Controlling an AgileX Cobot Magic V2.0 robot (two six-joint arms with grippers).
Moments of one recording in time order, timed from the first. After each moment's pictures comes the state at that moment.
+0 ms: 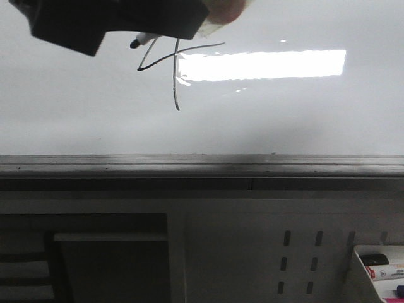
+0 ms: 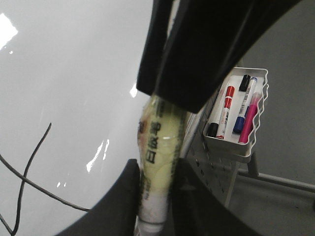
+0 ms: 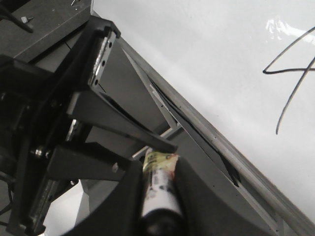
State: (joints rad) left arm -0.91 1.13 -0.74 -0.22 0.07 0.58; right arm 0.33 1.12 -0.87 1.20 0.83 -1.09
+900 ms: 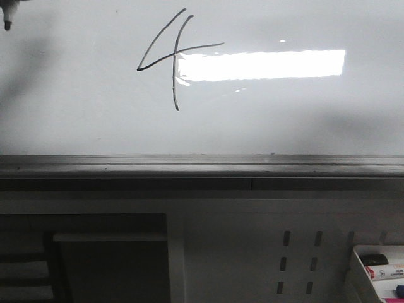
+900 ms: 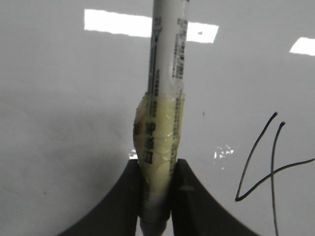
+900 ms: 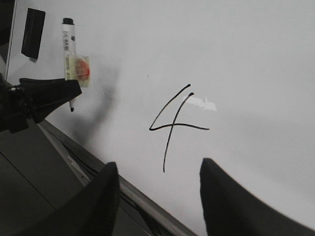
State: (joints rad) left arm -0.62 1.09 -0.55 -0.82 -0.42 0.47; right arm 0.14 0.88 -0.78 1.21 0.63 -1.09
